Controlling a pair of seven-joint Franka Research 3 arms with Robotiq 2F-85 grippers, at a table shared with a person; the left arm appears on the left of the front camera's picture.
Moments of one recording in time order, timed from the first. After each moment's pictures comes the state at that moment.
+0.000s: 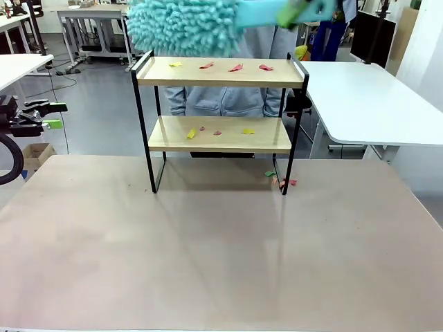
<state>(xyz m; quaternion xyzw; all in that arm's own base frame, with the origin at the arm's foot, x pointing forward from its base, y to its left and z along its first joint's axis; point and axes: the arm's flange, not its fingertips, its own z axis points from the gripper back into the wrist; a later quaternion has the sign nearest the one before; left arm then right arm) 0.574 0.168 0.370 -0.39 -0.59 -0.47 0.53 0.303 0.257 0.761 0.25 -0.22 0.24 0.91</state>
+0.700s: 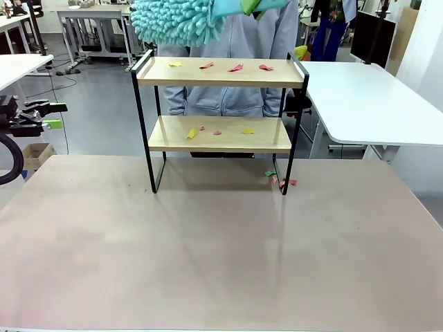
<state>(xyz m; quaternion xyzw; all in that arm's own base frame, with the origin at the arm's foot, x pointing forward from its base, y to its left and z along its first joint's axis) 0.574 0.168 0.370 -0.39 -0.59 -0.47 0.53 0.316 0.282 0.766 0.25 -0.22 0.20 0.92</state>
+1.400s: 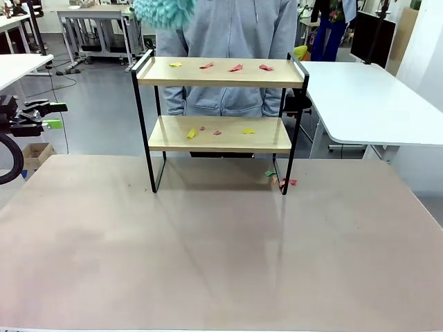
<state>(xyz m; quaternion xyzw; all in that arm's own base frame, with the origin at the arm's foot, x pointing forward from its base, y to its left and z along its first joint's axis) 0.574 0.168 0.370 -0.39 -0.58 -0.47 0.53 0.348 0.387 0.787 0.18 -0.26 0.11 0.94</state>
